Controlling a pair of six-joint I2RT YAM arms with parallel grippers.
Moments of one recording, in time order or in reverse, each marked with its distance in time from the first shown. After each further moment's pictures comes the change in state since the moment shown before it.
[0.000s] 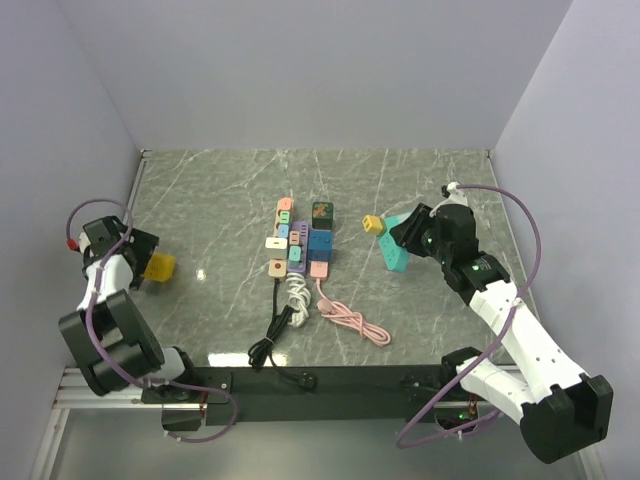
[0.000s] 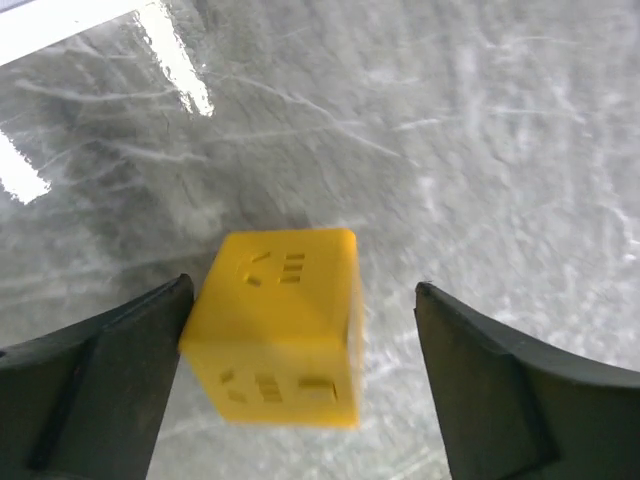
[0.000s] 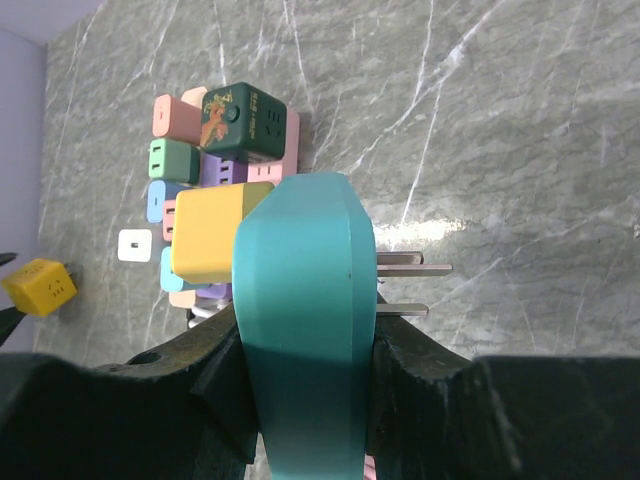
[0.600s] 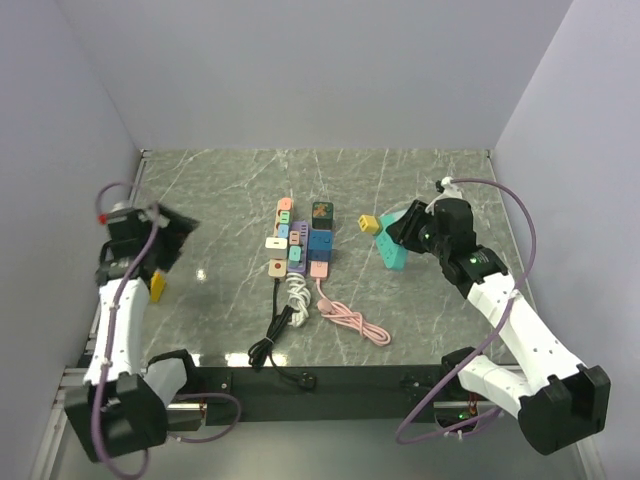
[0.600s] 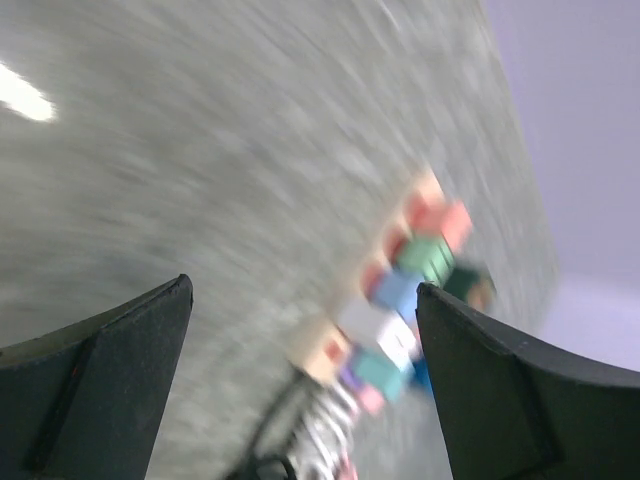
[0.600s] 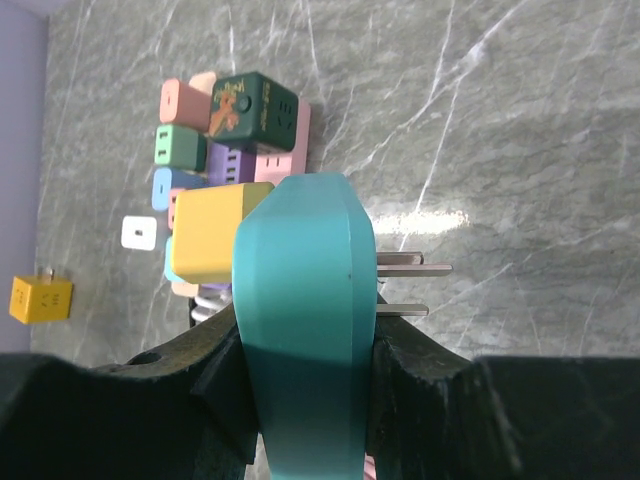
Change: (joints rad) left arm -0.197 -0.409 0.018 -0.186 0.174 -0.069; right arm -0.002 0.045 0.042 -0.011 -0.039 -0.031
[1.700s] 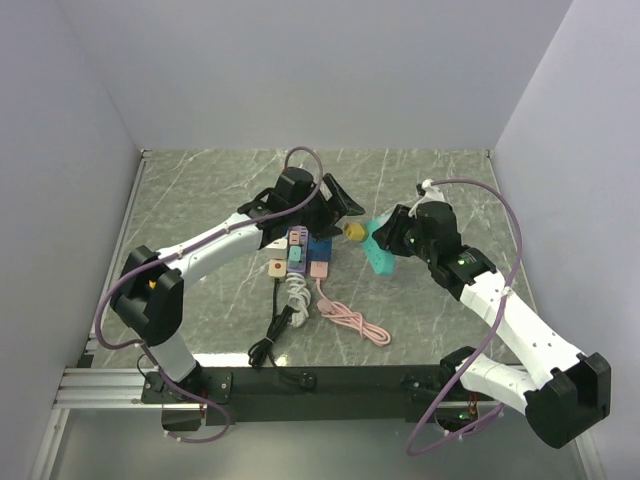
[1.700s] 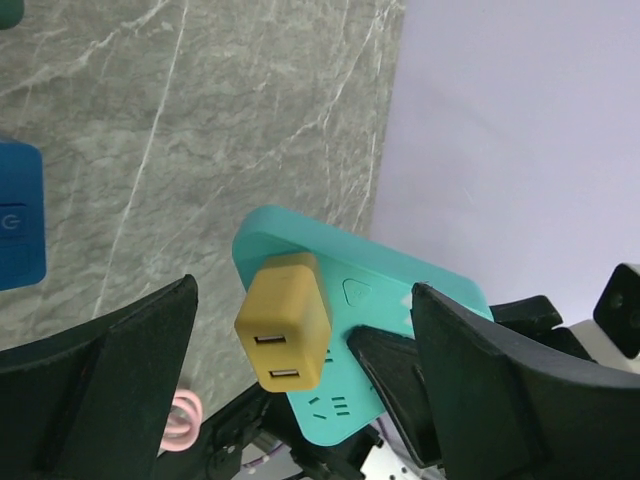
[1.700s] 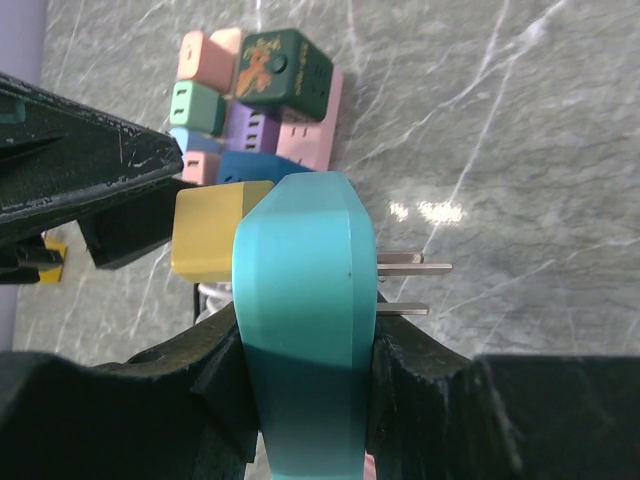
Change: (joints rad) left arm -1.017 0.710 0.532 0.309 0.029 -0.375; right arm 0.134 0.034 0.000 0.021 0.034 -0.009
